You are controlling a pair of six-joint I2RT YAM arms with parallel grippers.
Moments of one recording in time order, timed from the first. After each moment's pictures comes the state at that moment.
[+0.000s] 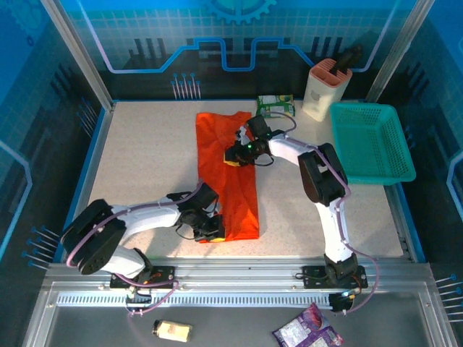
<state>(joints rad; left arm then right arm) -0.73 1.43 0.64 -0.45 0.52 -0.95 0.46 2.22 1.63 -0.41 -0.73 0.63</state>
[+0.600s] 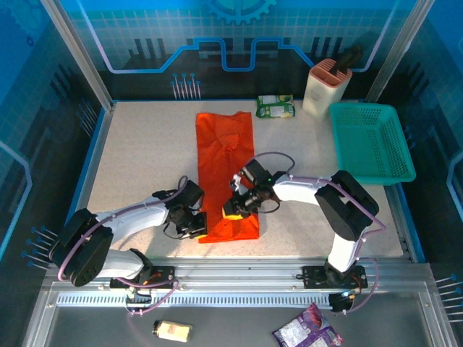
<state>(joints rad) -0.60 1.34 0.60 -0.63 0.36 -0.87 0.73 1.78 0.96 -0.28 -0.77 0.74</state>
